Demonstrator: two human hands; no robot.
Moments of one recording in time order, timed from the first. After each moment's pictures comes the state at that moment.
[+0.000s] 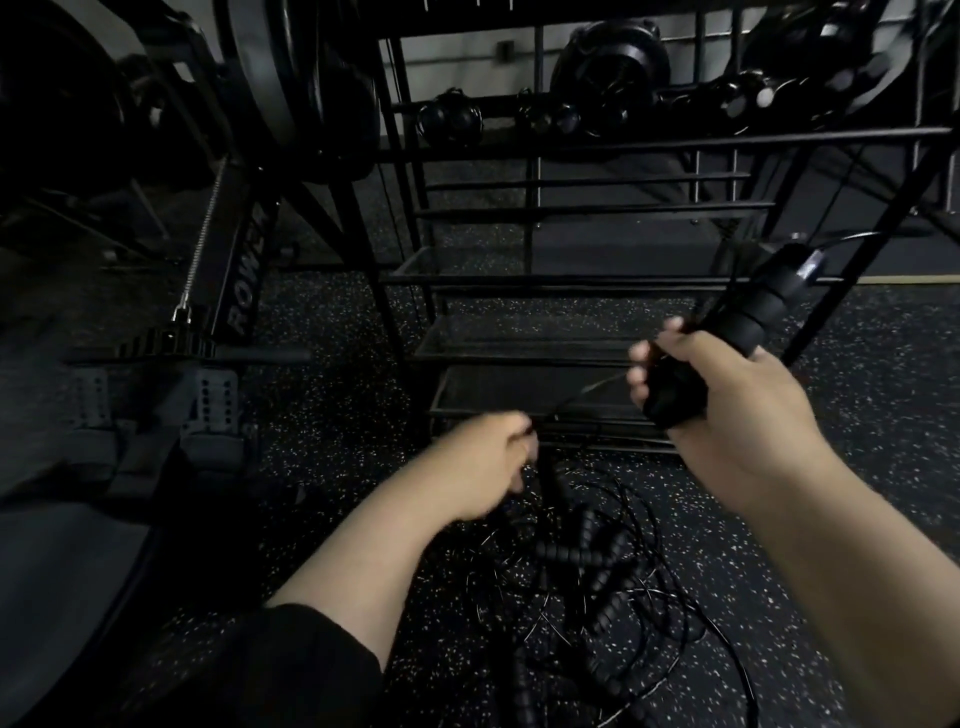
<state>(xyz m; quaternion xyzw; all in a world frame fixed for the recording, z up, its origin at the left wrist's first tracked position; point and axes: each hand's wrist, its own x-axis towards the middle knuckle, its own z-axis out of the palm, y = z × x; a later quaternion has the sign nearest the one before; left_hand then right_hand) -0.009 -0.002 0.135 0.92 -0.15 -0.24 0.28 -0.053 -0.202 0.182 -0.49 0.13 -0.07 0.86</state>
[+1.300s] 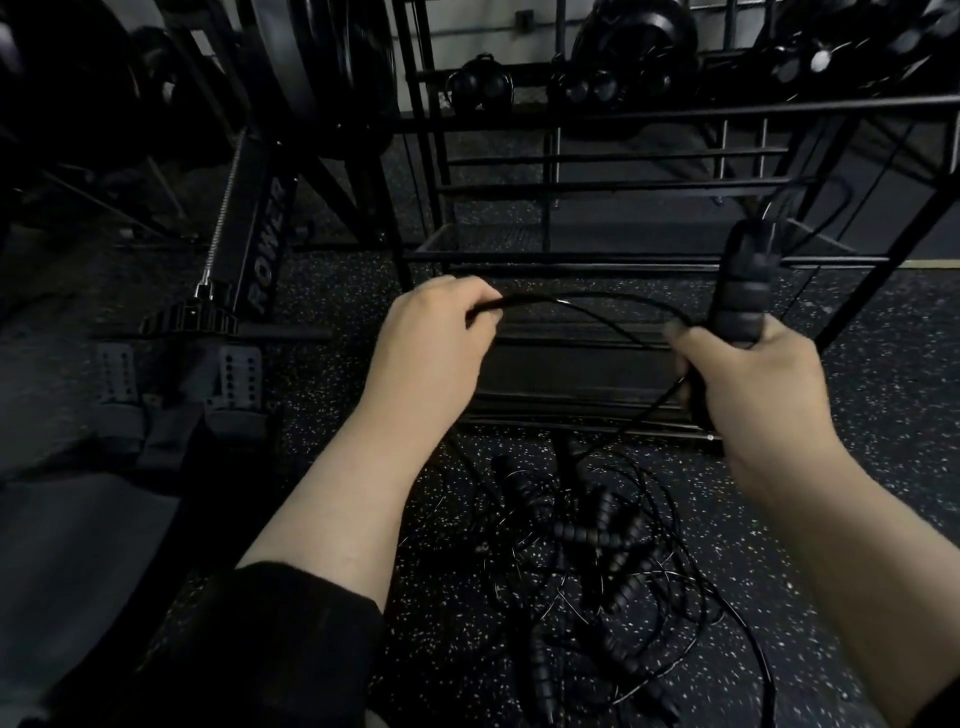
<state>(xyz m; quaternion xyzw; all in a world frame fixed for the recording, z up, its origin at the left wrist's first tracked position) 0.008 0.036 0.187 0.92 -0.14 0.17 0.33 -0.049 -0.188 0.168 -0.70 0.18 -0.17 0.67</state>
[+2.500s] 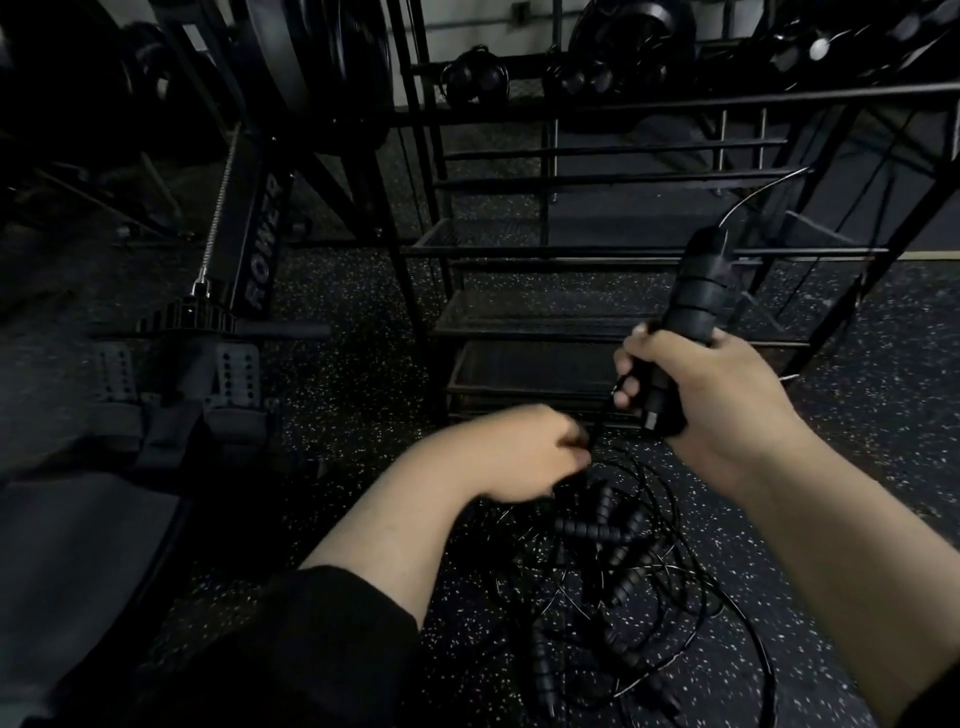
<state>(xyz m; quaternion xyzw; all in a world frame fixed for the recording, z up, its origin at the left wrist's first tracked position) -0.016 -0.004 0.155 0.89 -0.25 -0.32 0.20 -0.043 -0.173 0.161 -0.56 0.12 -0.02 0.82</state>
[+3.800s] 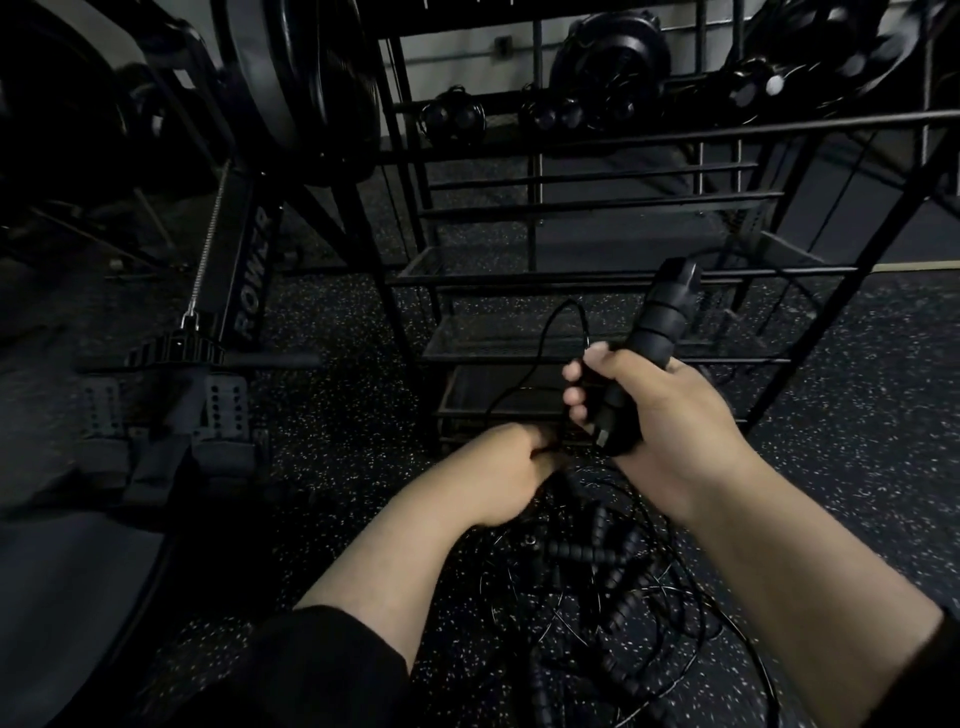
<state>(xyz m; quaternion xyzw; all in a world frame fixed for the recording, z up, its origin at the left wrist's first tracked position) -0.010 -0.009 0.134 0.91 -0.18 -0.25 0.27 -0.042 -0.158 0.166 -0.46 0.12 0.01 0.88</state>
